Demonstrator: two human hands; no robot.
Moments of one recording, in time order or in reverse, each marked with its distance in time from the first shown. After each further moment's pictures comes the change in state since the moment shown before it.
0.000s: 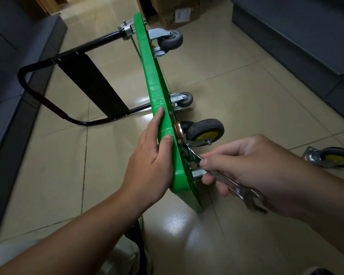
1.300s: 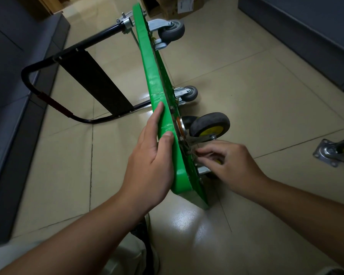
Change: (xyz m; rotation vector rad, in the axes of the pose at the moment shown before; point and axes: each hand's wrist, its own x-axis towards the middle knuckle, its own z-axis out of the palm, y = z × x) left_hand 0.002 -0.007 0.001 -0.043 -0.018 0.004; right_hand 0.101 0.095 -0.005 -0.403 0.130 -0.655
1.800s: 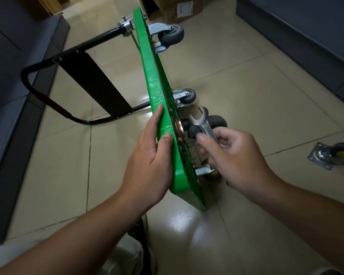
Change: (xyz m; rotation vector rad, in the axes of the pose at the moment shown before) left_hand 0.000 0.001 0.000 -0.007 0.002 0.014; right_hand 0.000 -0.049 -0.009 0.324 0.138 0.182
